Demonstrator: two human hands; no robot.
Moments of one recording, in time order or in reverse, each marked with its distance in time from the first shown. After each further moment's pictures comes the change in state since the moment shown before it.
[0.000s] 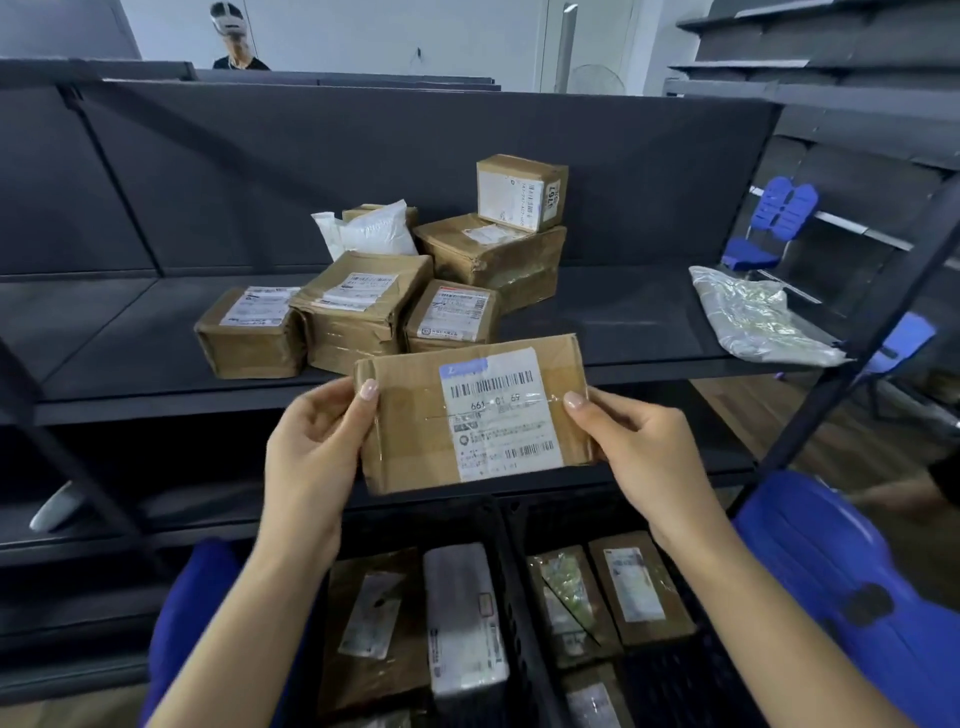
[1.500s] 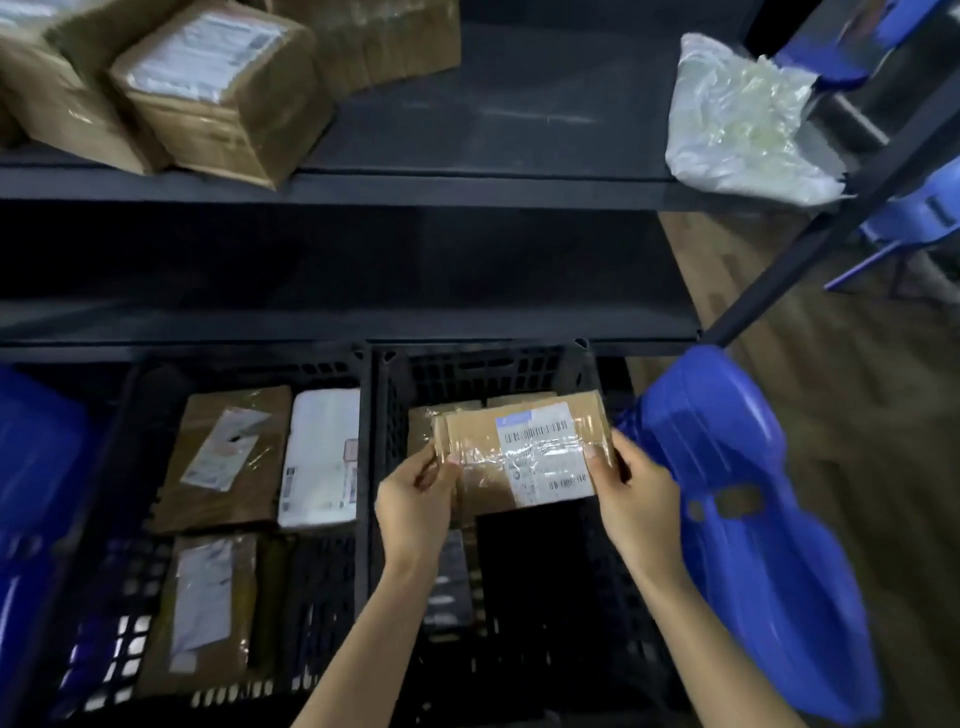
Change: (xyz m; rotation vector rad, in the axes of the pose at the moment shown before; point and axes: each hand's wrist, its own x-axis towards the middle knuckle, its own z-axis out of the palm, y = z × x) left_hand -0.138 -0.279 0.194 0.486 0.140 -0.450; right_hand -0.041 0.252 -0.182 -0.313 0.031 0.296
